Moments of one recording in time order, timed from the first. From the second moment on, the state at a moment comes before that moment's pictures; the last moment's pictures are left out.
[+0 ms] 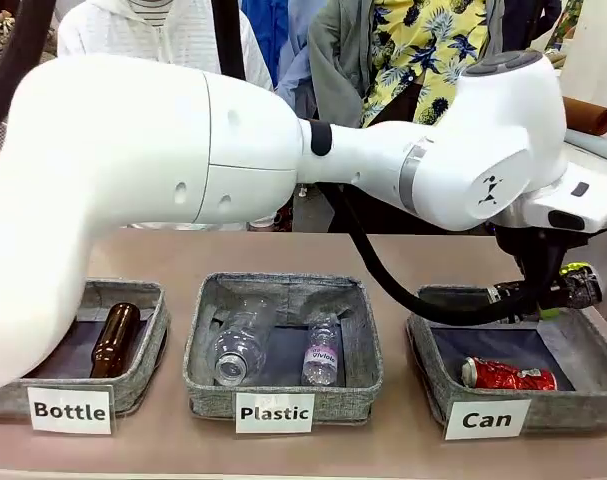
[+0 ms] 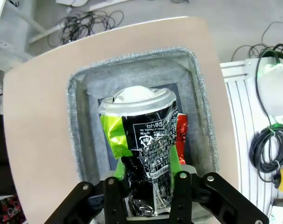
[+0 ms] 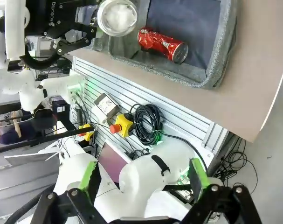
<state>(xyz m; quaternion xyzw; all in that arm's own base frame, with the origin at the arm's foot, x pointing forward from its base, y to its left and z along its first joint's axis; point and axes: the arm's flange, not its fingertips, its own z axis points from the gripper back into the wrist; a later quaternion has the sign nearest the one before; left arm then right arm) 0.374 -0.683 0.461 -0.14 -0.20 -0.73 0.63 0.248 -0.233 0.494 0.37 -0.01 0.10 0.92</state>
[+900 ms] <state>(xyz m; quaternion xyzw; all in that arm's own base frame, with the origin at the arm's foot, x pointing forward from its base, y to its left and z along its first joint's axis) 0.392 -0.656 0.493 -0.12 -0.20 -0.72 0.66 0.252 -0.231 0.495 0.38 -0.02 0.09 0.92</state>
